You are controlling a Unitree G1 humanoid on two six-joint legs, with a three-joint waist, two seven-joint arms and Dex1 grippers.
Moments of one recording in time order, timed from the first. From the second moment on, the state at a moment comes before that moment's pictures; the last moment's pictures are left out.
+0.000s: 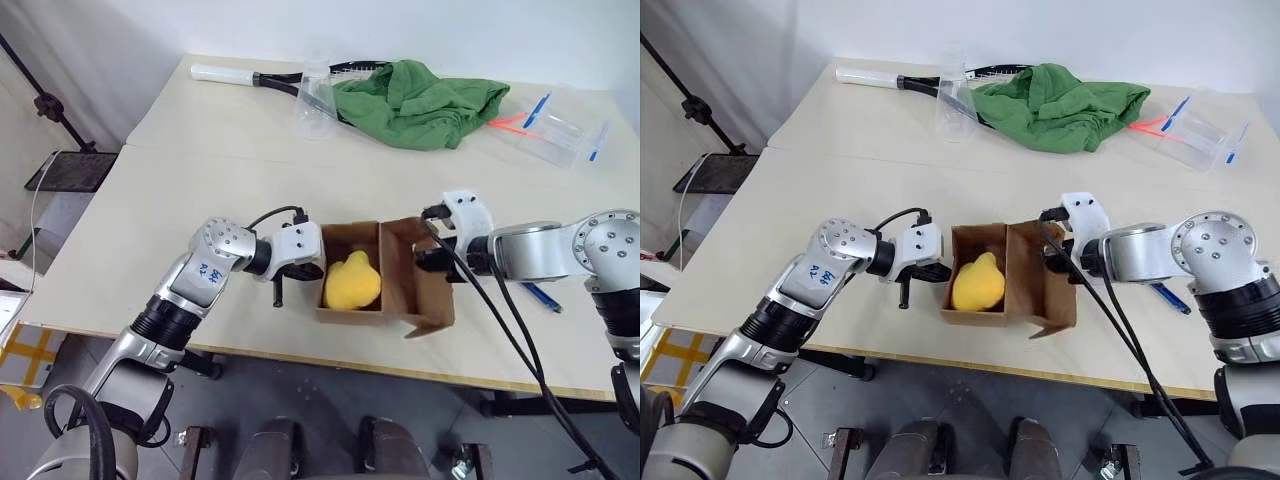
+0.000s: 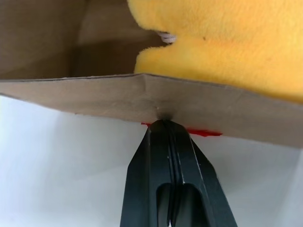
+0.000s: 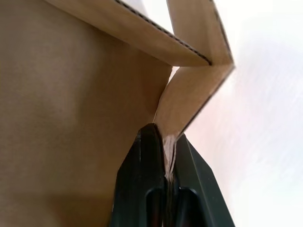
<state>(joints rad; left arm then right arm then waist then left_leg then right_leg) -0.78 0.52 -0.38 0.13 0.04 0.43 -1.08 -0.84 -0.92 0.25 -0.03 1.66 1.30 -0.53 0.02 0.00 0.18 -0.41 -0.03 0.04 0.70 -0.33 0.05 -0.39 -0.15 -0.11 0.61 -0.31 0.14</state>
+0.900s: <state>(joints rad) -0.92 0.55 -0.13 -0.05 -0.26 0.72 -1.16 -0.69 -1.29 0.02 -0.08 0.86 1.12 0.61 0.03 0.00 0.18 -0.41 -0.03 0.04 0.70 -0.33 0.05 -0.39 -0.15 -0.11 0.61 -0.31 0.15</state>
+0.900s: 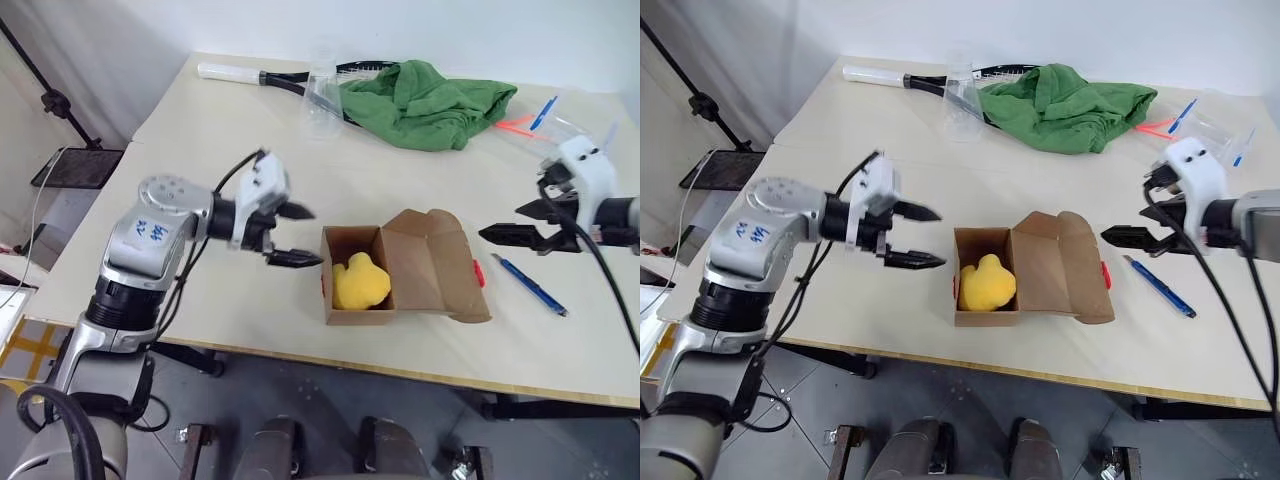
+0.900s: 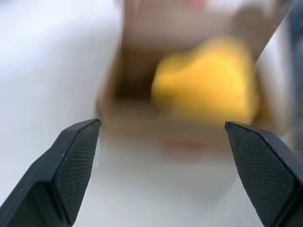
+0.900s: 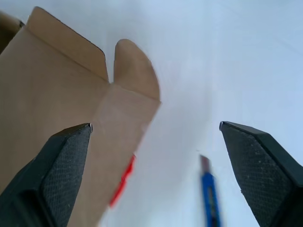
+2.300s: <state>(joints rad) -1.10 0.33 -0.24 0.28 -0.13 0.38 -1.14 -0.43 -1.19 -0.39 -0.33 0.78 1.24 0.63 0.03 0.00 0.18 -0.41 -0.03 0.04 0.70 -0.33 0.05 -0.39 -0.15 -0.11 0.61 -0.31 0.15</state>
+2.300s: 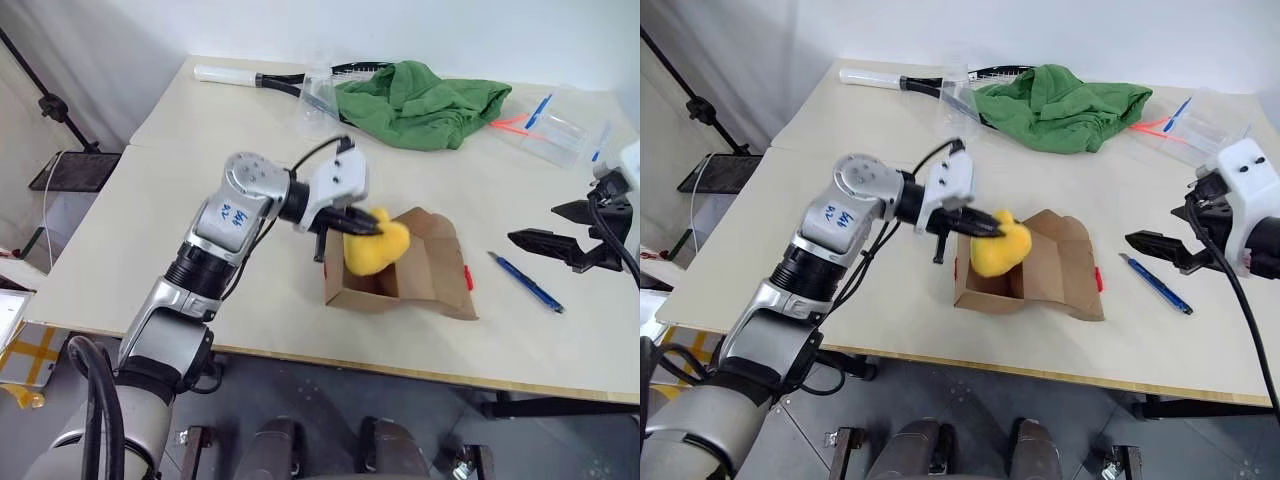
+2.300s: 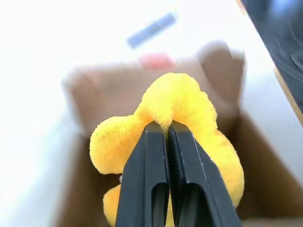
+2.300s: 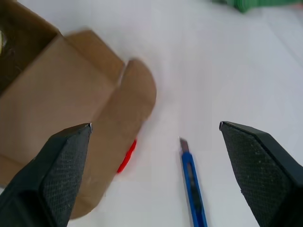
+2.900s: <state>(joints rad) -0.99 0.74 -0.15 0.38 0.11 0.60 -0.78 -0.54 -1.11 -0.25 -0.23 0.74 0.98 0.84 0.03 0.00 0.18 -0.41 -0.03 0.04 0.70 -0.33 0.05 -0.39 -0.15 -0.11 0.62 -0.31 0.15</state>
